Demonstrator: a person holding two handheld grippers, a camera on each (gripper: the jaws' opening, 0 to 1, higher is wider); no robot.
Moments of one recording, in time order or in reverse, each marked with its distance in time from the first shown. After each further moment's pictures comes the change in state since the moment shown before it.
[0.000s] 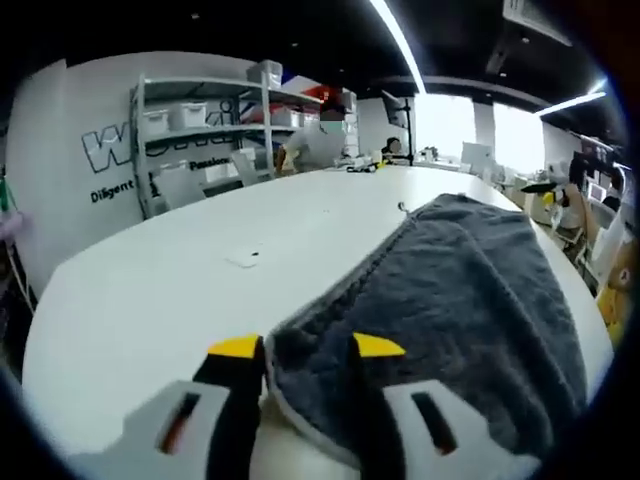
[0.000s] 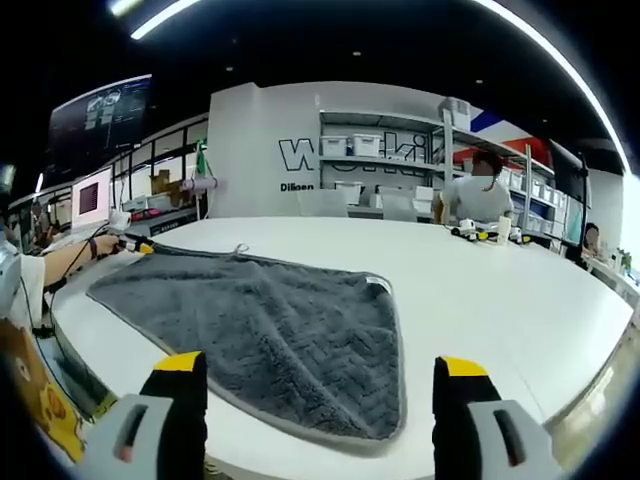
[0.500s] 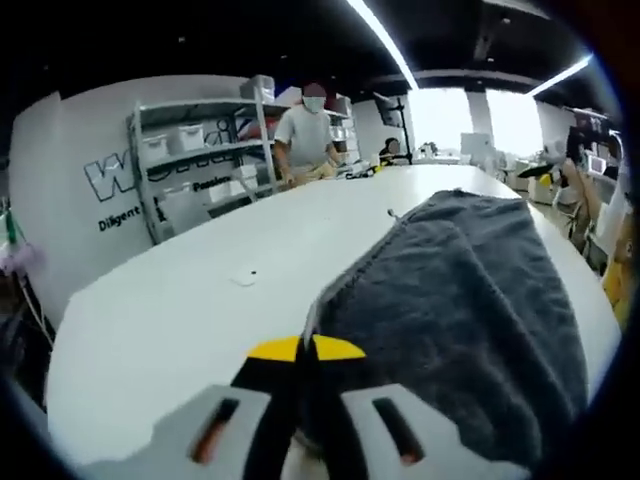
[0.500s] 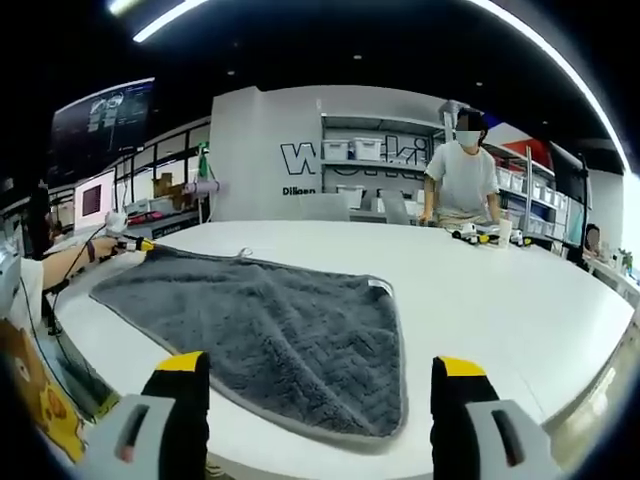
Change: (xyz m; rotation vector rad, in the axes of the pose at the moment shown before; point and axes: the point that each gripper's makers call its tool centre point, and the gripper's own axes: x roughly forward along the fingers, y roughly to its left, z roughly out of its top) left arm -0.032 -0.036 0.016 0.145 -0.045 0.043; right arm -0.011 0.003 0.001 -0.001 -0.020 0.014
